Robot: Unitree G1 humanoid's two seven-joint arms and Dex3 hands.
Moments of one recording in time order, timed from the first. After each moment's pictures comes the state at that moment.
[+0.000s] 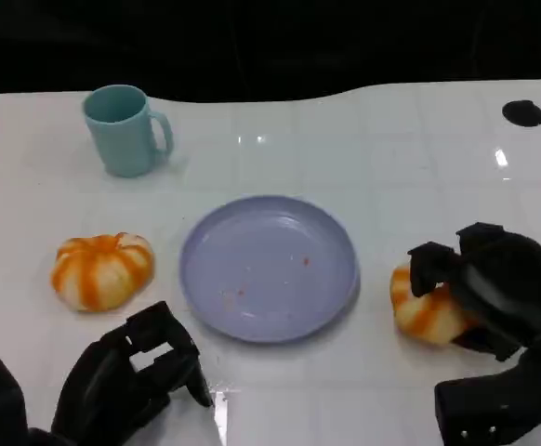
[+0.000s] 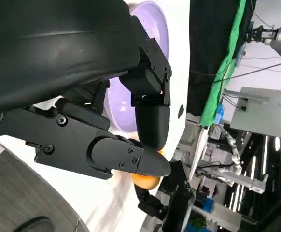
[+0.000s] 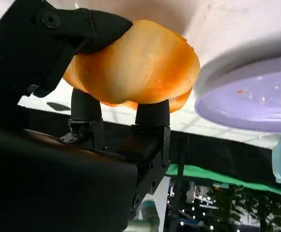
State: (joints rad) left arm -0.02 -0.01 0.13 0.44 -0.39 -0.23 -0.71; right arm -0.36 -0.45 0.41 0.48 -0.96 -0.34 -0.39
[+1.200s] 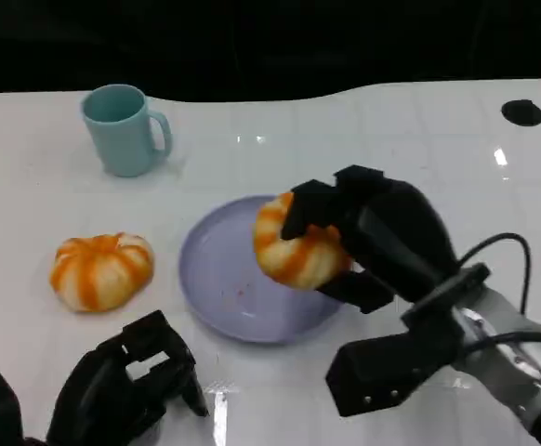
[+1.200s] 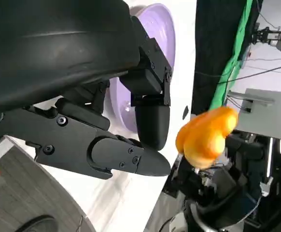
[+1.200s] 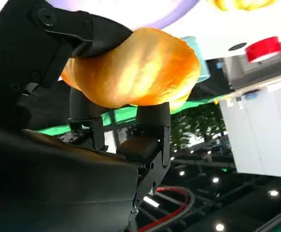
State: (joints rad) left arm 0.01 0.00 0.13 0.43 -0.40 -0.22 -0.71; right arm -0.56 -0.16 0.48 0.56 -0.83 -0.45 -0.47
